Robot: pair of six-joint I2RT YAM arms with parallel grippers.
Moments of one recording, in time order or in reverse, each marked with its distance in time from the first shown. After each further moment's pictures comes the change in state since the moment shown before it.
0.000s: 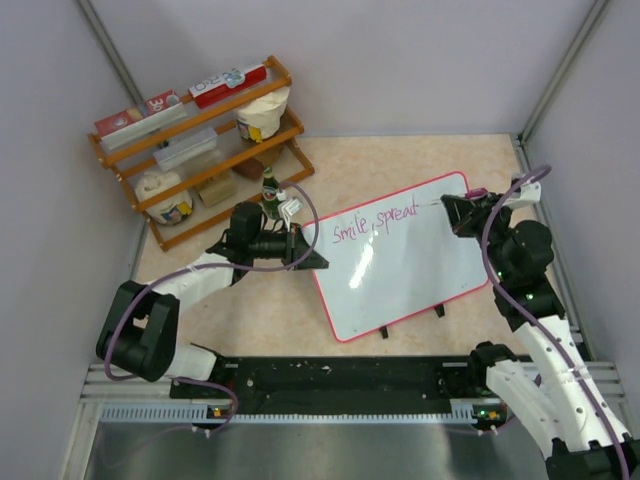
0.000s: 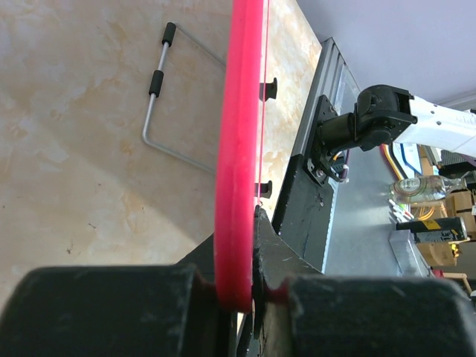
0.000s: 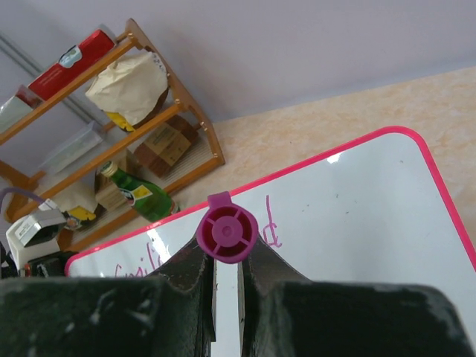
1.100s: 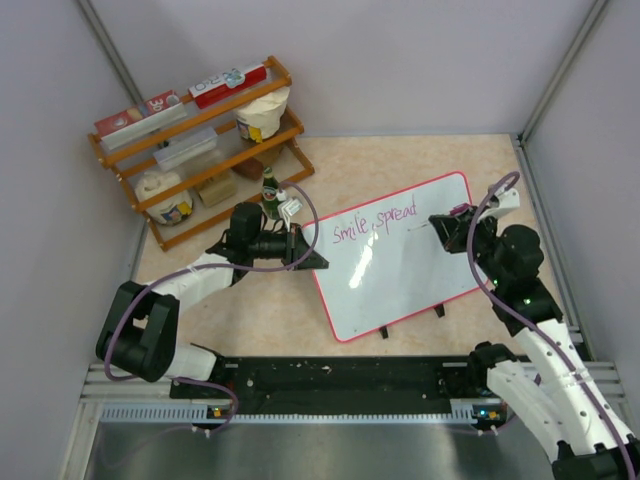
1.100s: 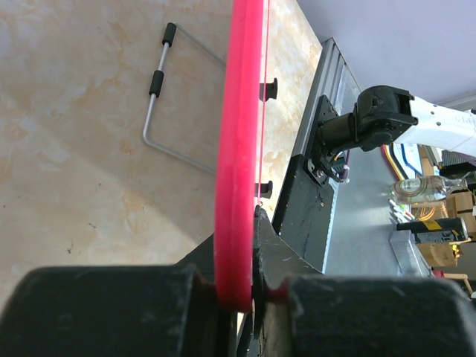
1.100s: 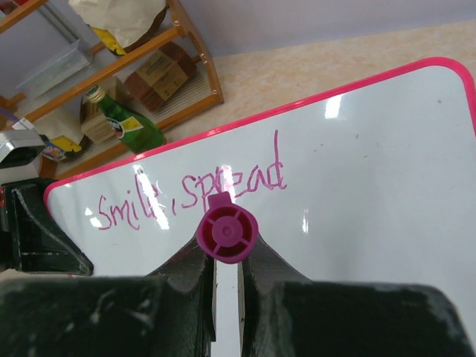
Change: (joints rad) left arm -0.002 -0.006 -0.004 0.001 -0.005 0.000; right arm 0.039 -0.040 -0.034 -0.134 -0.078 -0.104
